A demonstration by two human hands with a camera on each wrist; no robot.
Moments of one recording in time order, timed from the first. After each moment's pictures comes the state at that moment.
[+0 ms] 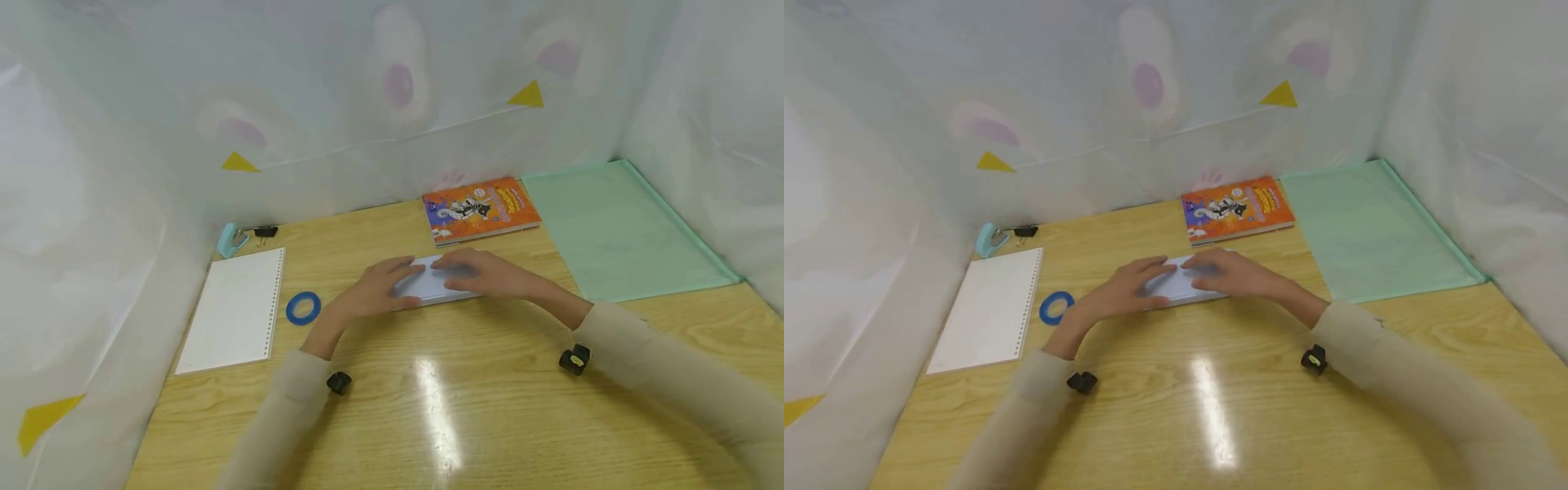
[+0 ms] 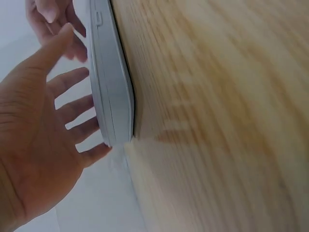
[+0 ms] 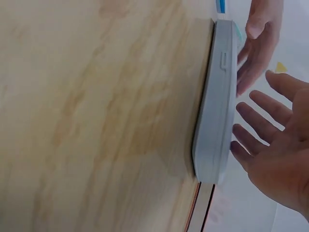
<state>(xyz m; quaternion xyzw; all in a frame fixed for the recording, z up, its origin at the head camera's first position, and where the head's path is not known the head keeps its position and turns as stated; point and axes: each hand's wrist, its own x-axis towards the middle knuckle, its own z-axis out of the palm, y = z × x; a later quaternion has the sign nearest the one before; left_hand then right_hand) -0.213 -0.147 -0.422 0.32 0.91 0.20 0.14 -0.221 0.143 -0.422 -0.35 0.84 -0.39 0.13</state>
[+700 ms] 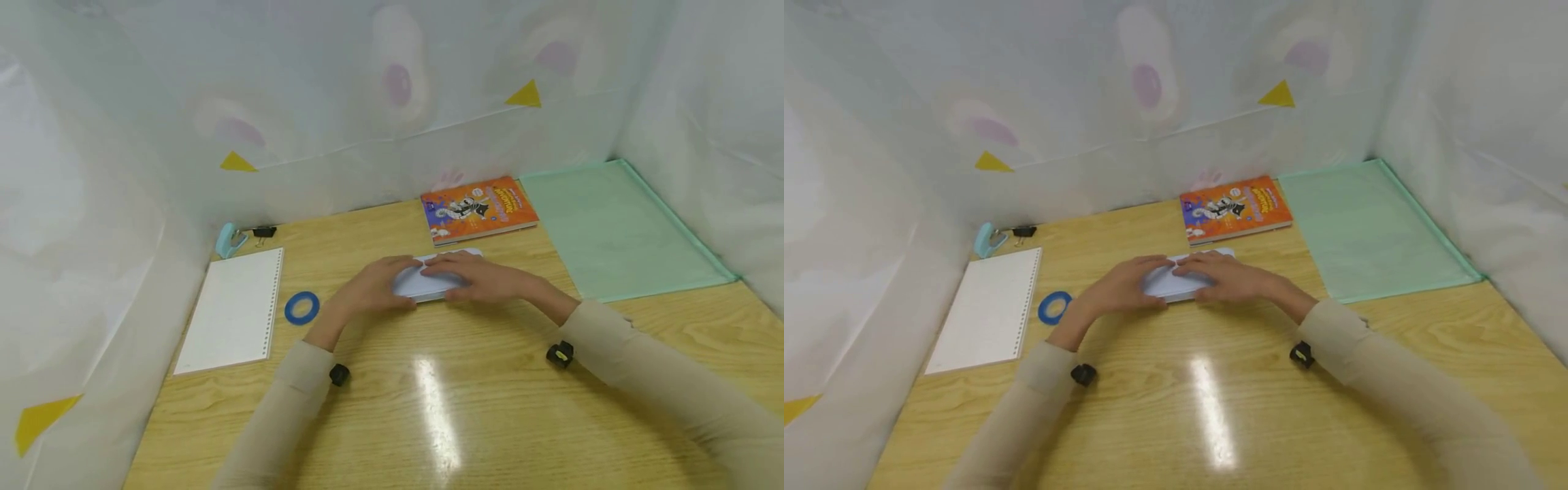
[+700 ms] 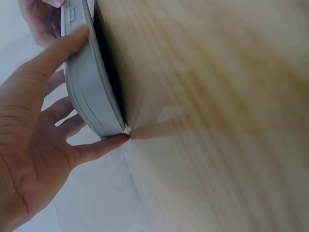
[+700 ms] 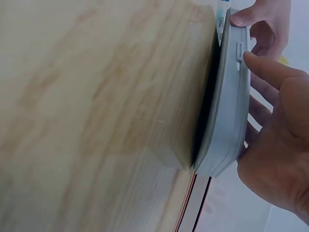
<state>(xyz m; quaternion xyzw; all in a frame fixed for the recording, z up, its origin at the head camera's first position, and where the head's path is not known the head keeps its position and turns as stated) -0.226 -0.139 -0.420 0.32 0.92 0.19 0.13 -0.225 0.137 -0.425 -0.46 0.83 -0.30 0.10</state>
